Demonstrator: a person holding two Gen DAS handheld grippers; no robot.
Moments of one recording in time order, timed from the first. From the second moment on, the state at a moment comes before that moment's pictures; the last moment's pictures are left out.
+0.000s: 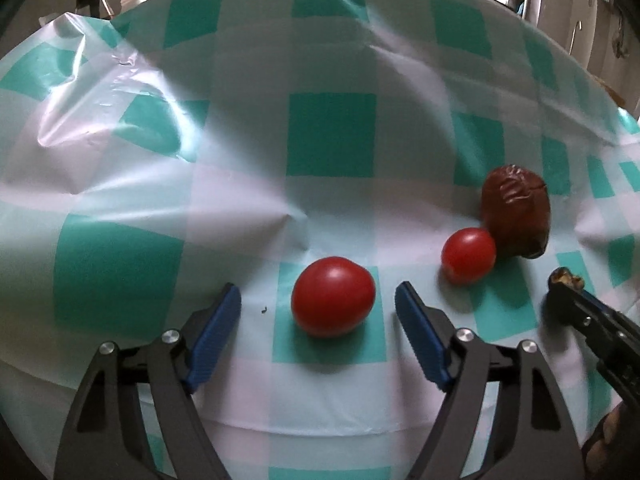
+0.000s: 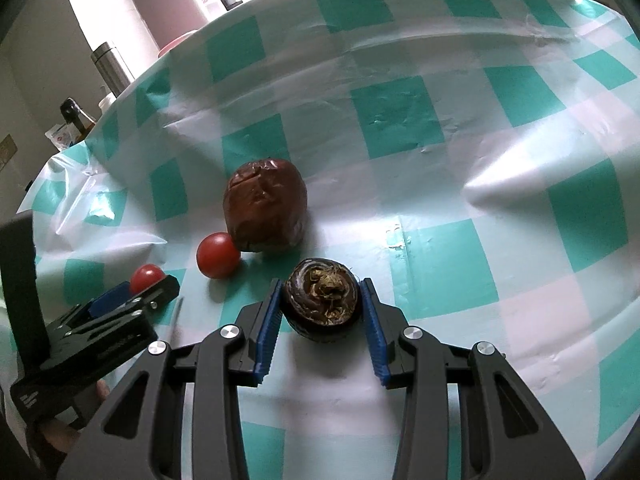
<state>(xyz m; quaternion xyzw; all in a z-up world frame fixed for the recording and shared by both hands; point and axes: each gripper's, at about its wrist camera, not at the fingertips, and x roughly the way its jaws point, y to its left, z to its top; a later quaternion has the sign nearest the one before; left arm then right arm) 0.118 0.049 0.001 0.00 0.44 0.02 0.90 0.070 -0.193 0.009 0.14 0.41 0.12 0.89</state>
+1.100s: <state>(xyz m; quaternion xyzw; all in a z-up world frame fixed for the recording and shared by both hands) 0.096 0.103 0.001 -0.09 0.41 -0.02 0.91 0.075 -0.204 0.002 0.20 0.40 0.14 0.88</state>
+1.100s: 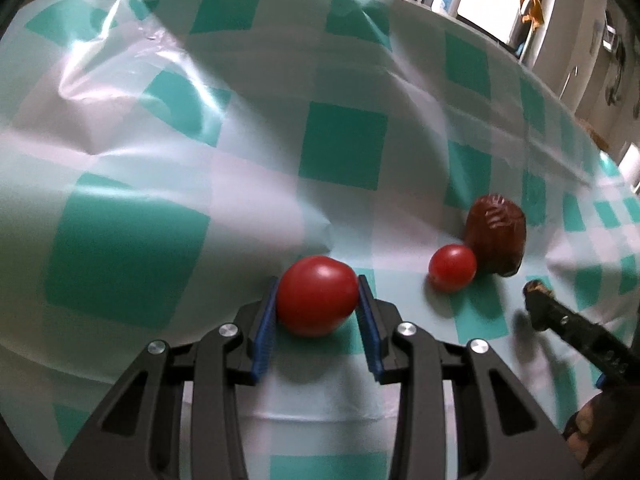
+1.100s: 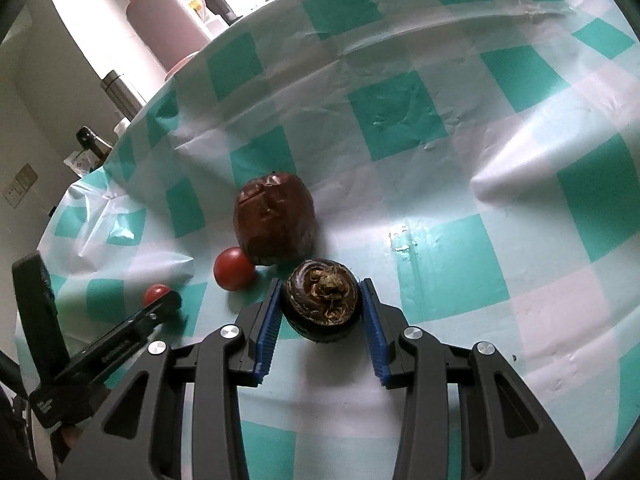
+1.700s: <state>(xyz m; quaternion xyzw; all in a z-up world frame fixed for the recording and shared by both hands) -0.064 0.076 0.018 -0.11 0.38 -0.04 0.92 -0.061 -0.234 0.022 0.22 0.37 0.16 0.89</state>
